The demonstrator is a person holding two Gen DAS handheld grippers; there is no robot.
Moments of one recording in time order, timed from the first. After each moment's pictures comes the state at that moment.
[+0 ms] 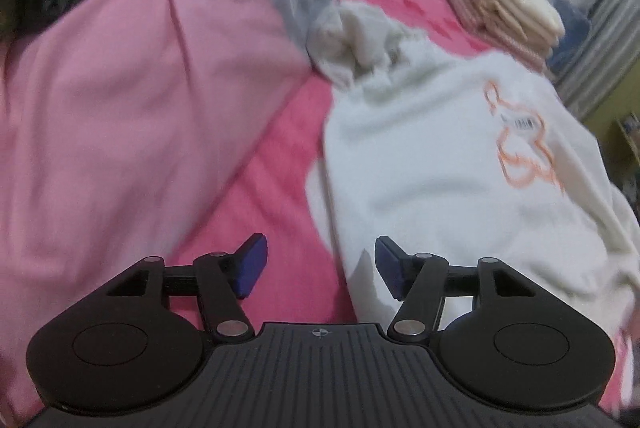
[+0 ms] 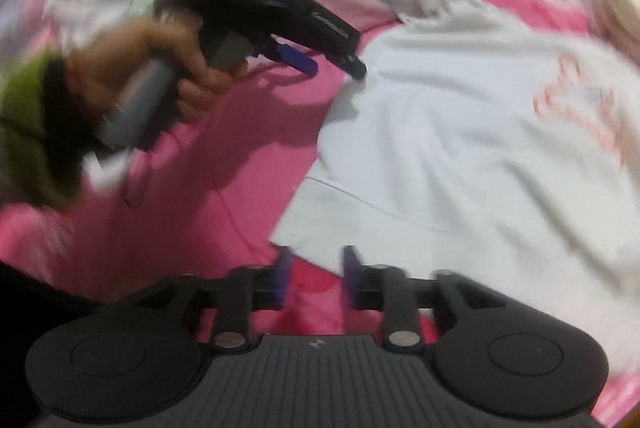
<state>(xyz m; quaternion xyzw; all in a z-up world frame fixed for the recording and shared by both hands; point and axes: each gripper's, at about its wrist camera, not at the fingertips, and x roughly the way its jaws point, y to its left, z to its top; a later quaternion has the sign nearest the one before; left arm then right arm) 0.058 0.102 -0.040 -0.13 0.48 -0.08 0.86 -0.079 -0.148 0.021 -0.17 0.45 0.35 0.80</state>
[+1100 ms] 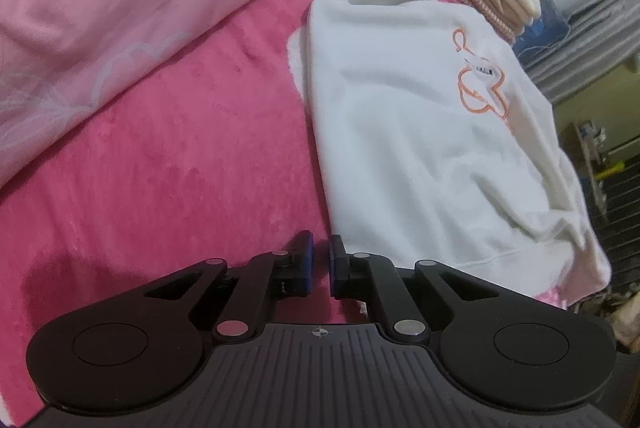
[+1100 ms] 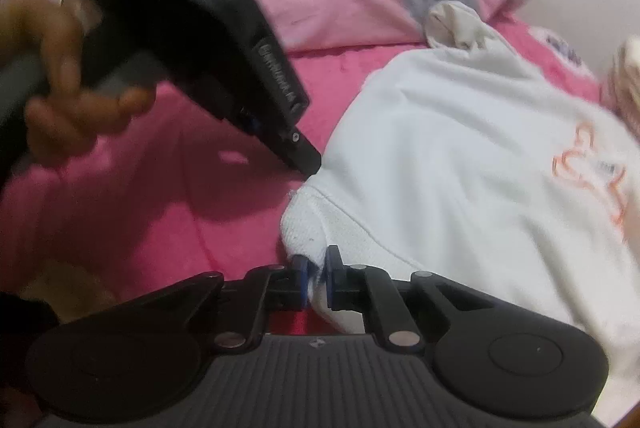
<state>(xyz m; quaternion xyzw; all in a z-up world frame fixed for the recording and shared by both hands) 0.010 0.117 -0.069 -0.24 0.53 -0.13 0.80 -0.073 -0.118 -0.011 -0.20 0.41 0.34 0.82</state>
